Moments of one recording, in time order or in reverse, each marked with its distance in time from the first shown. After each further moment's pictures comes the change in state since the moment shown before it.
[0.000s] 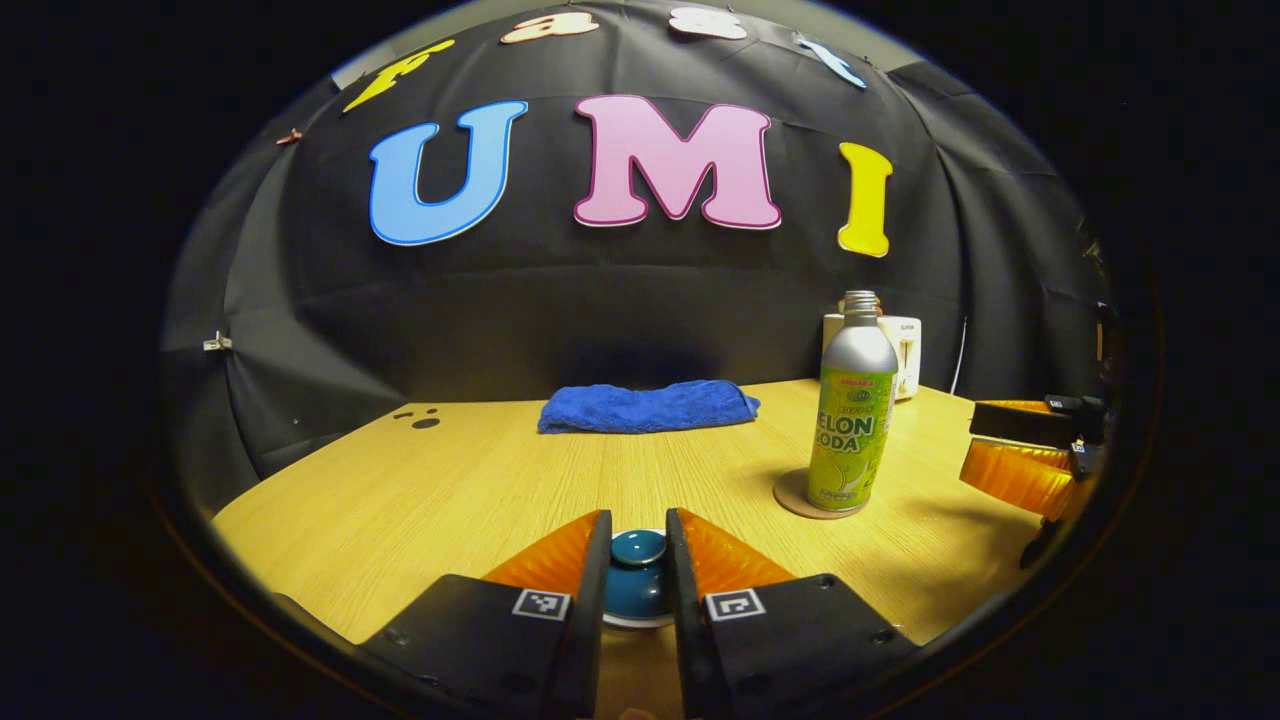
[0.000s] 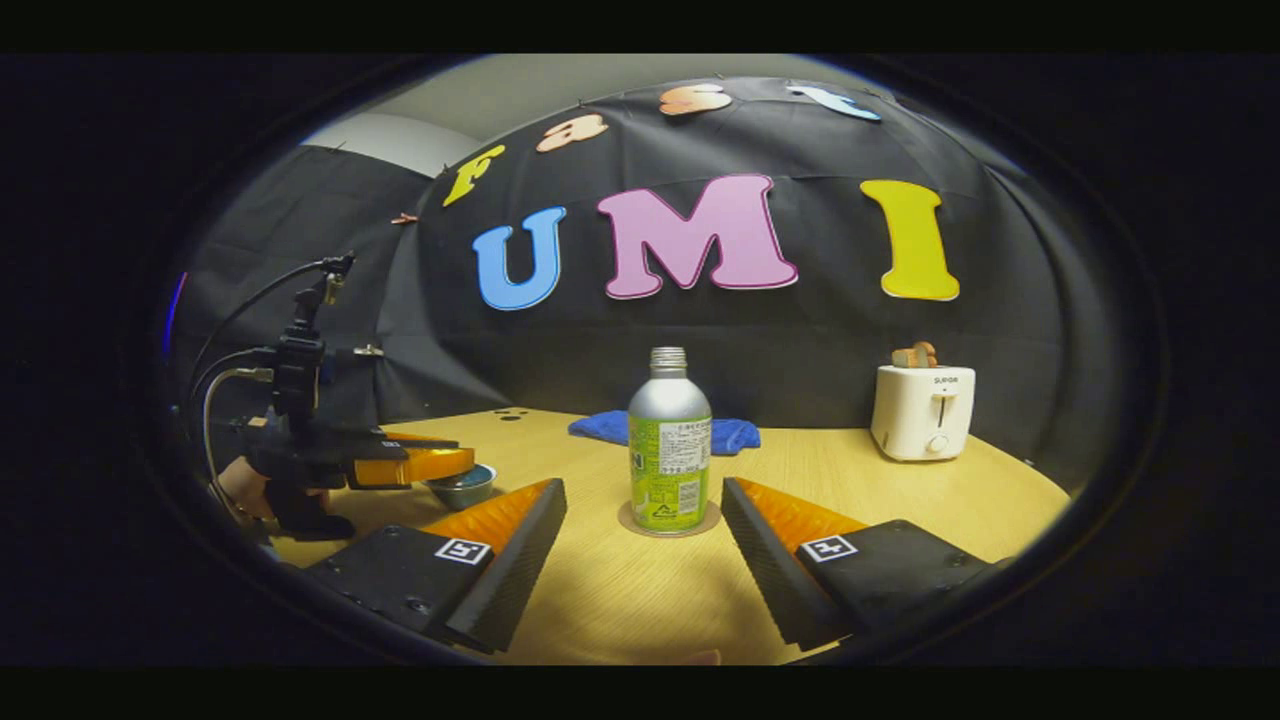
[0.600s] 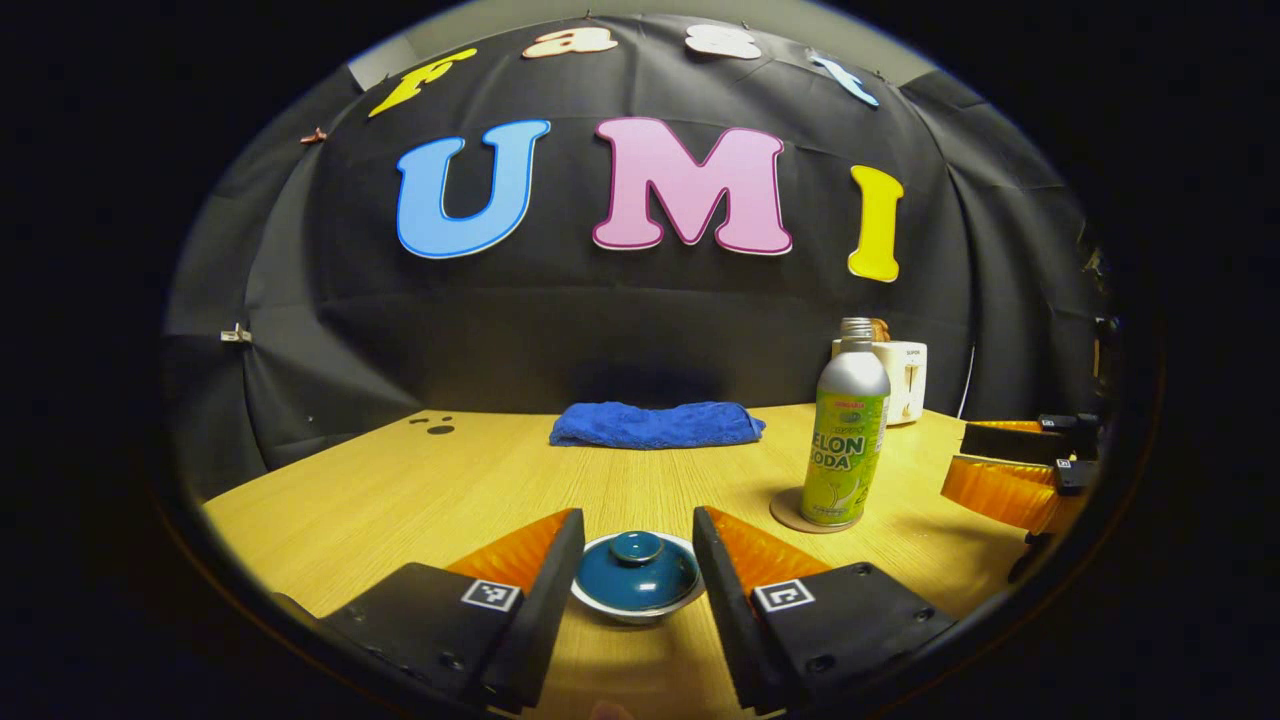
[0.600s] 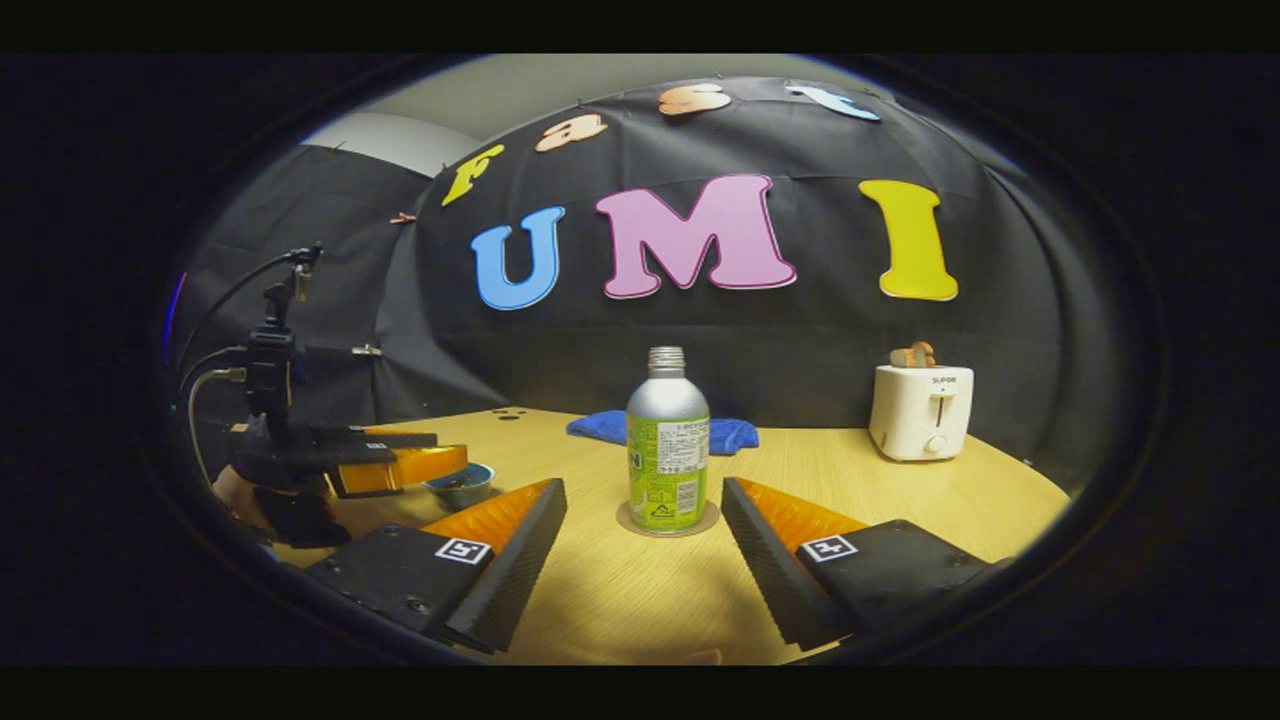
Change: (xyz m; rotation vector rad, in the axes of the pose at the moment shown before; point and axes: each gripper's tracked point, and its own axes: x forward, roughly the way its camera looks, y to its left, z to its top) left arm -0.019 -0.008 0.010 -0.023 -0.086 0.052; right arm -0.002 -0.003 0.001 -0.002 0.001 -0.016
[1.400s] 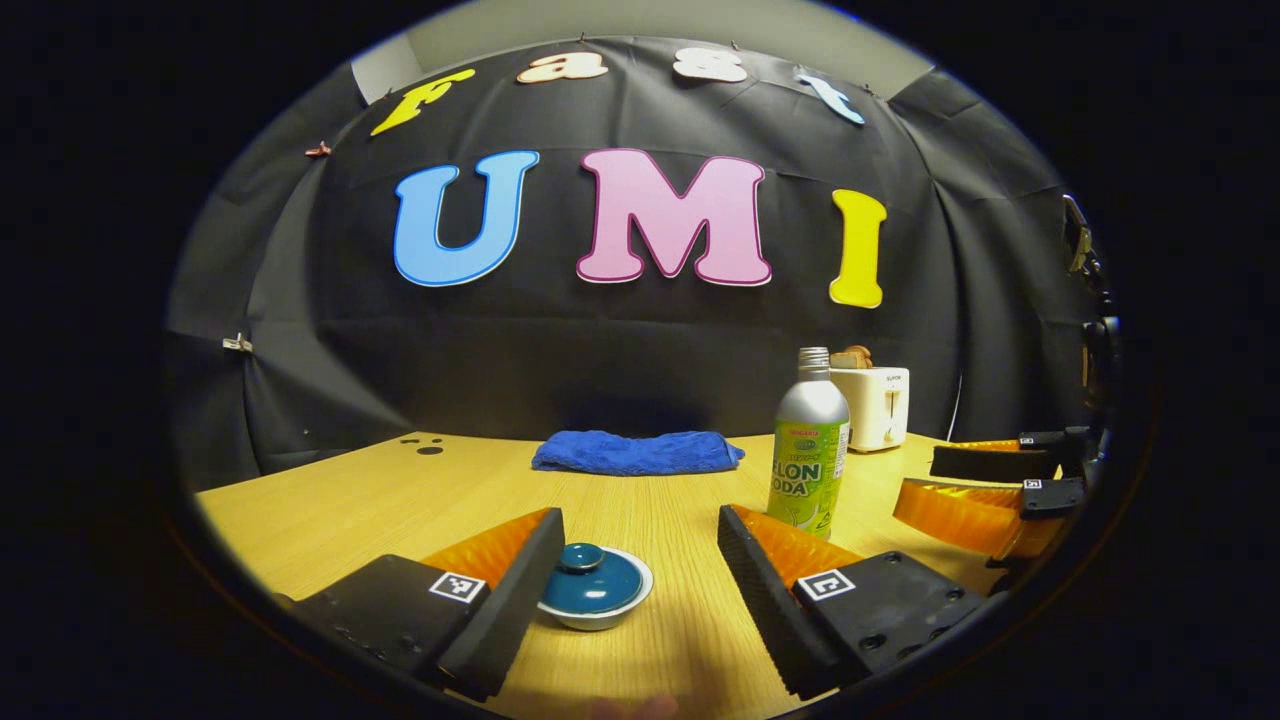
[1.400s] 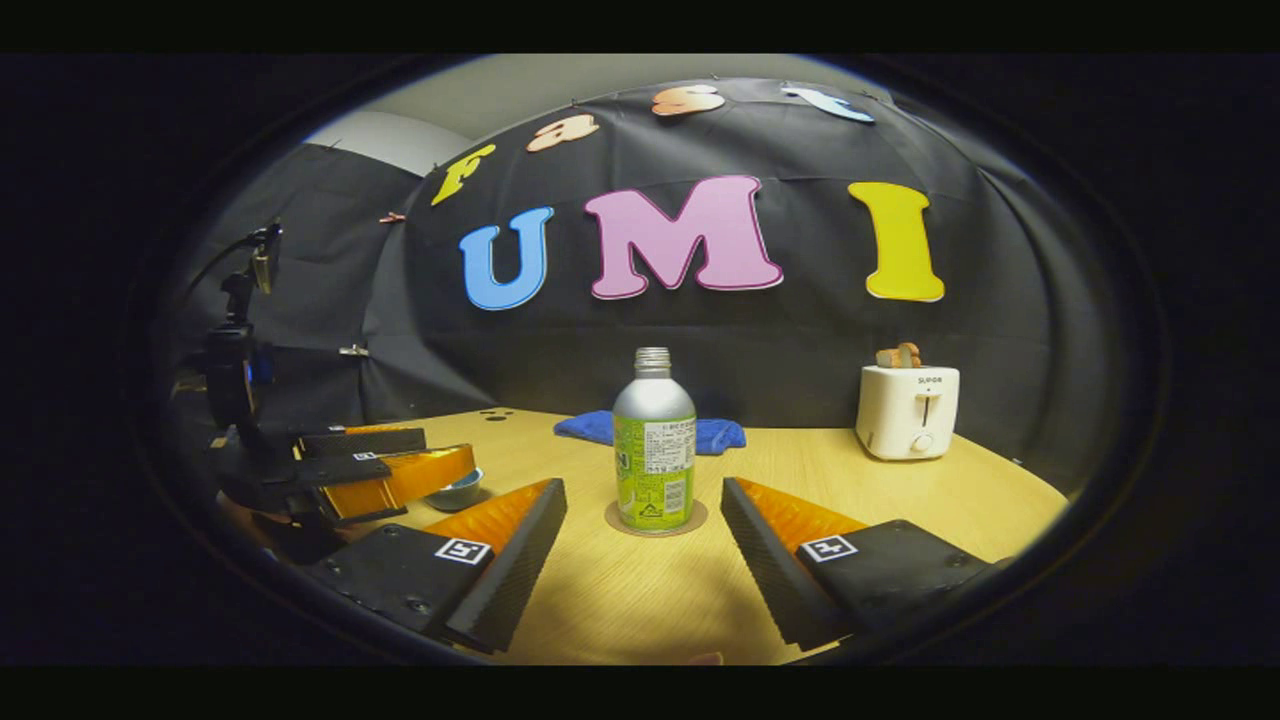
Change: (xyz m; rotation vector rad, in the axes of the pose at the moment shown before) left arm -0.007 -0.030 0.012 -0.021 -0.087 -0.017; right arm -0.001 -0.004 0.000 -0.001 0.000 -0.031
